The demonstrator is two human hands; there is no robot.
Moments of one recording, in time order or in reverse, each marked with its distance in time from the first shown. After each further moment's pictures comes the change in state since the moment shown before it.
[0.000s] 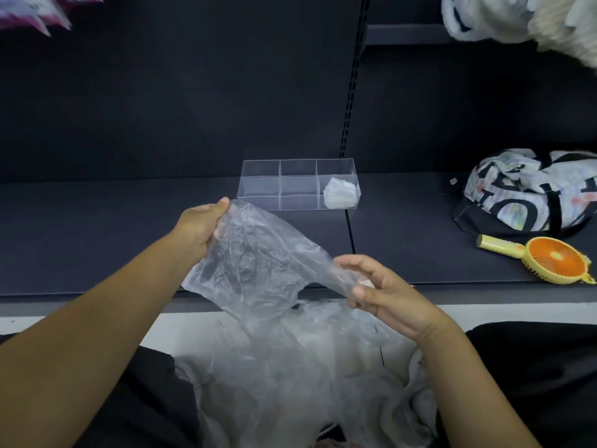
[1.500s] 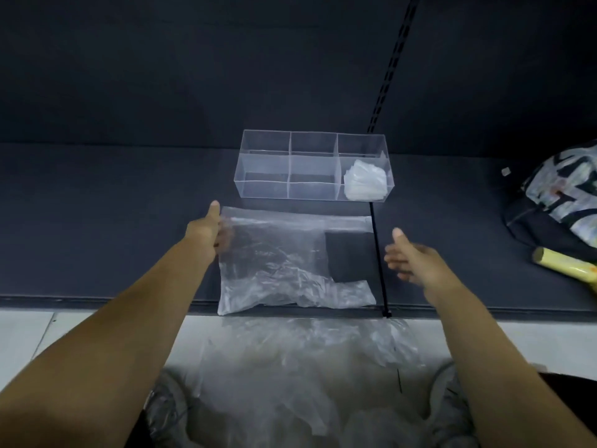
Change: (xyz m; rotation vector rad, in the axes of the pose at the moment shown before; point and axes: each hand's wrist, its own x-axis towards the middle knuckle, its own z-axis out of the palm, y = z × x) left_hand 0.164 -0.079 0.020 0.060 0.118 -0.293; right_hand 0.136 0.037 -0.104 -0.357 0.681 0.380
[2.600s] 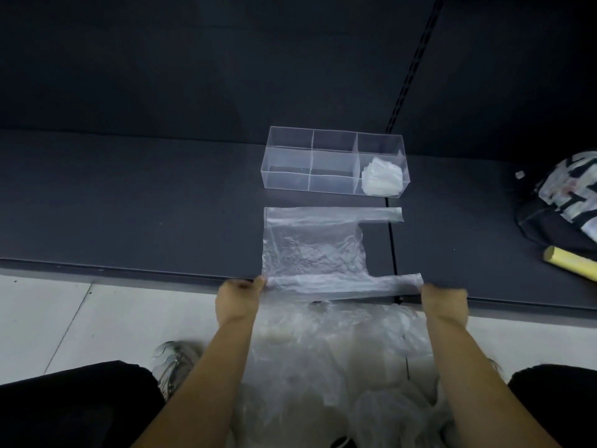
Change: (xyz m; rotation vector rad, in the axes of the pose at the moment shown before) left_hand -0.100 -0.129 -0.008 0.339 0.252 0.158; right_hand -0.041 0.061 0.022 -0.212 0.547 0.224
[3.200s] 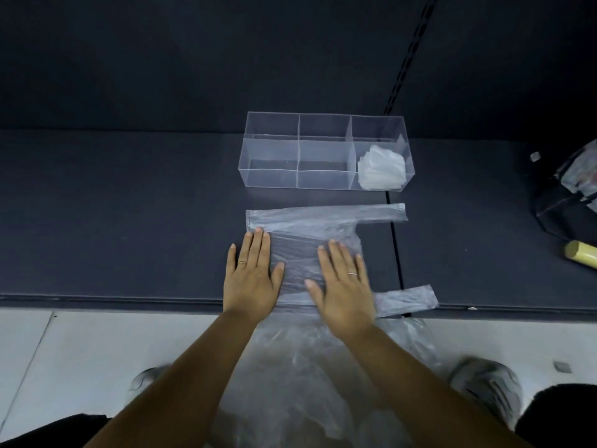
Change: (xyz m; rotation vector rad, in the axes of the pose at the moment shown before) left_hand 0.067 0.012 0.059 0.843 -0.005 0.875; right_hand -0.039 -0.022 0.120 -0.691 -0.185 -1.096
